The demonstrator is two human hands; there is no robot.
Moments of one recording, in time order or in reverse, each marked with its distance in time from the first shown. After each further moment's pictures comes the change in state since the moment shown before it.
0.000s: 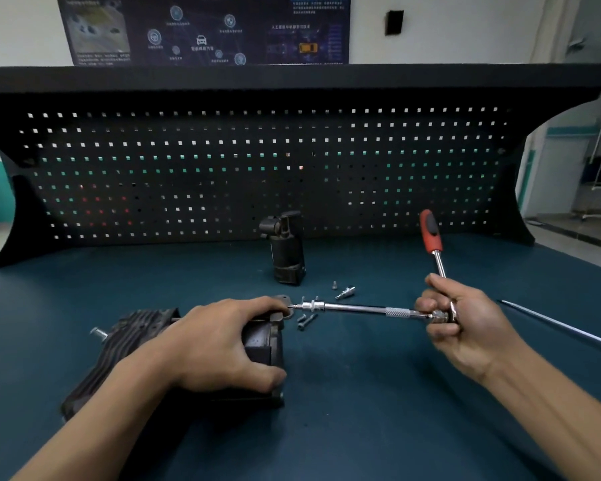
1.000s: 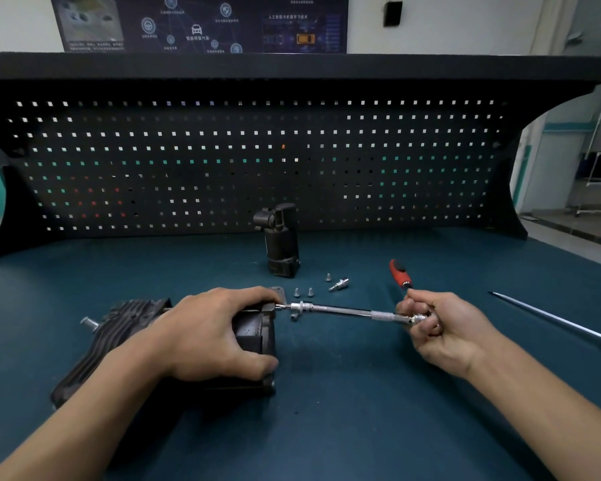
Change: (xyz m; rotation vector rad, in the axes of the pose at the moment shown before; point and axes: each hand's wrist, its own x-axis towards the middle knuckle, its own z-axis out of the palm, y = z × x) left_hand -0.001 0.003 0.000 -0.015 0.029 0.018; right_hand 0.006 0.008 -0.005 0.111 0.092 0.324
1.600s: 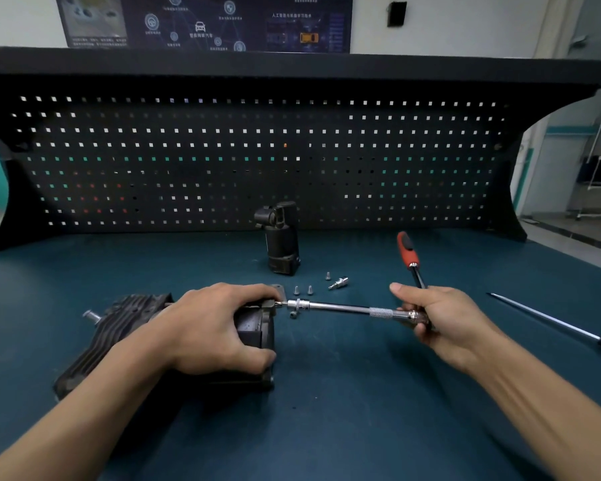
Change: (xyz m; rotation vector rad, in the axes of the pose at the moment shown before) left_hand 0.003 -0.002 0.005 0.015 0.022 0.003; right_hand -0.004 0.003 0.004 -0.557 0.146 -0.379
